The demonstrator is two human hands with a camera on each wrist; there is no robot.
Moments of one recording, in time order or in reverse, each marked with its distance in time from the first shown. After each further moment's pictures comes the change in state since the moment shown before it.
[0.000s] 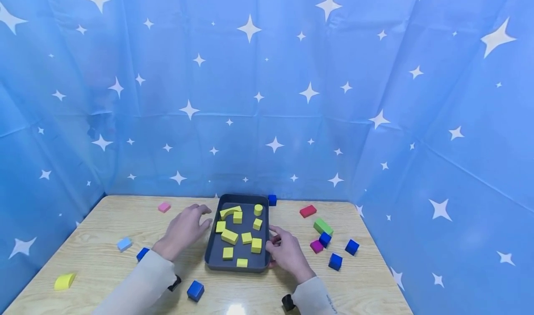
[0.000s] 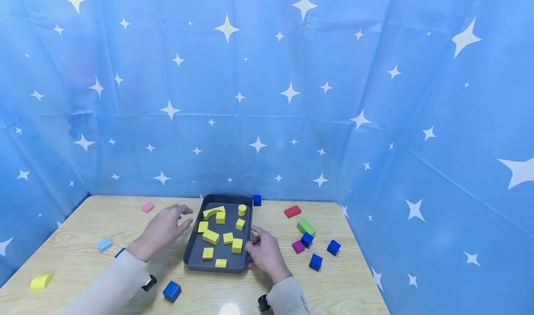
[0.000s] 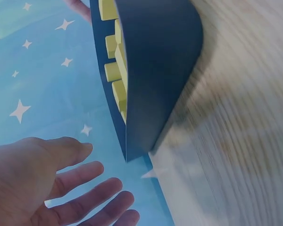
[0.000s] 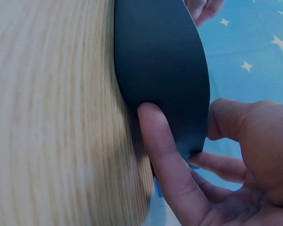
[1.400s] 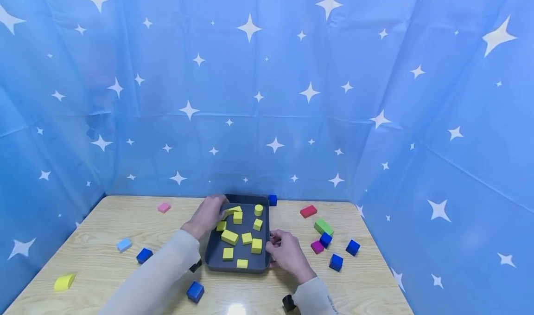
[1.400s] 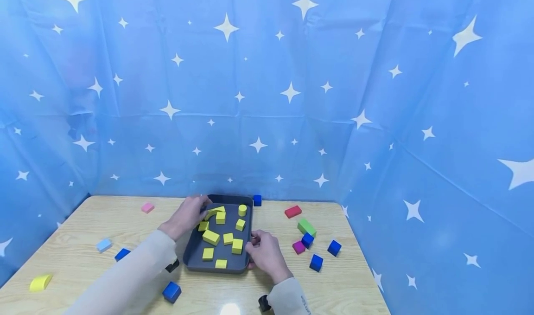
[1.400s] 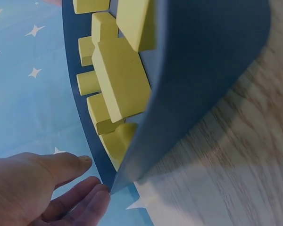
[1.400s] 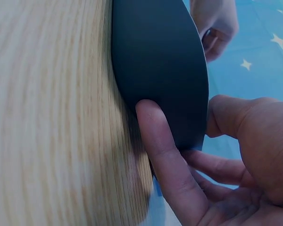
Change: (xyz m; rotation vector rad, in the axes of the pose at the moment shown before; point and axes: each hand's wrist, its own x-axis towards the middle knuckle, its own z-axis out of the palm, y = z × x) left_hand 0.058 0.026 0.033 -0.019 -0.012 0.106; right_hand 0.005 0.000 -0.001 0.025 -0.014 0.023
